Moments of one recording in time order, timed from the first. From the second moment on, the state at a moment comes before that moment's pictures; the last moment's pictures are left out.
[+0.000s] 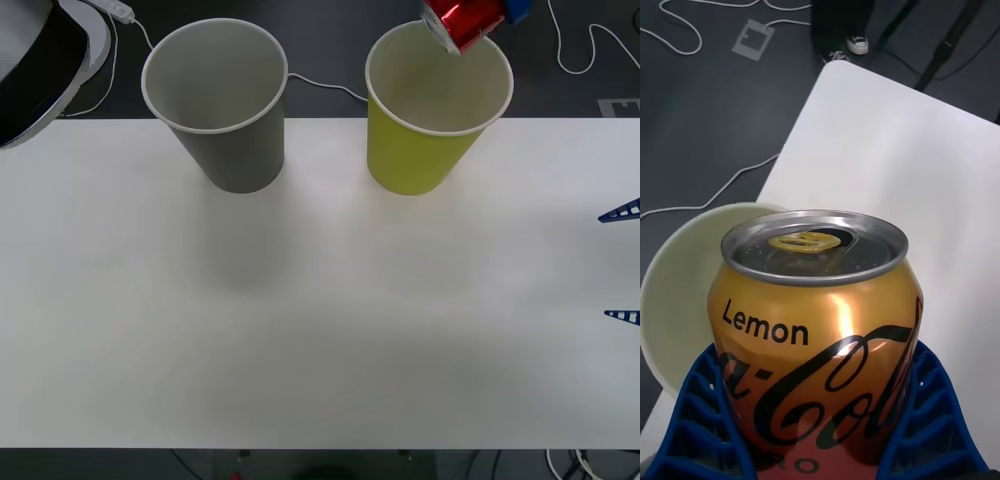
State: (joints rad) right arm 0.12 -1.00 -0.53 -1.95 1.41 -1.52 -0.13; left arm -1.88 0.36 -0.89 -0.90 -1.68 -1.24 1.37
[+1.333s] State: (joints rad) right arm 0.12 -1.00 -0.53 -1.95 1.41 -1.52 -0.13; left arm -1.90 0.28 -1.05 -0.65 -1.65 -1.04 1.39
